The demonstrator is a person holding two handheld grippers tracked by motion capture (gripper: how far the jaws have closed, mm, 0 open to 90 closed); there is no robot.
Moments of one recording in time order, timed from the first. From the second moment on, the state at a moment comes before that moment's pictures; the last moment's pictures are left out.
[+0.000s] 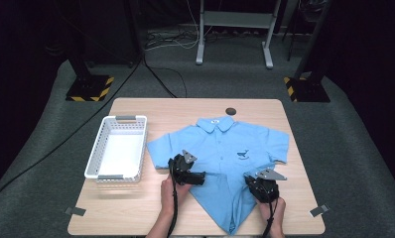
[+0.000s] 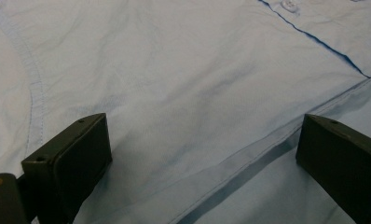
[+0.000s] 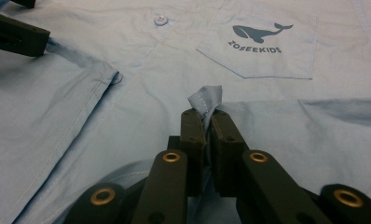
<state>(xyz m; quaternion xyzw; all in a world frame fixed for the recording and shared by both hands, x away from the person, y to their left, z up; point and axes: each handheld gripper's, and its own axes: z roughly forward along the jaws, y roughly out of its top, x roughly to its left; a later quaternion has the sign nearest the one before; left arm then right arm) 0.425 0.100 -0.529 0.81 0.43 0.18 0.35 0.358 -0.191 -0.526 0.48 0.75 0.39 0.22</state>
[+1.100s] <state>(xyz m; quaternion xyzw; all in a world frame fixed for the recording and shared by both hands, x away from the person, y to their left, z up) 0.425 0.100 -0.529 0.81 0.43 0.18 0.35 0.272 -0.269 -0.517 0.53 0.69 0.42 0.25</state>
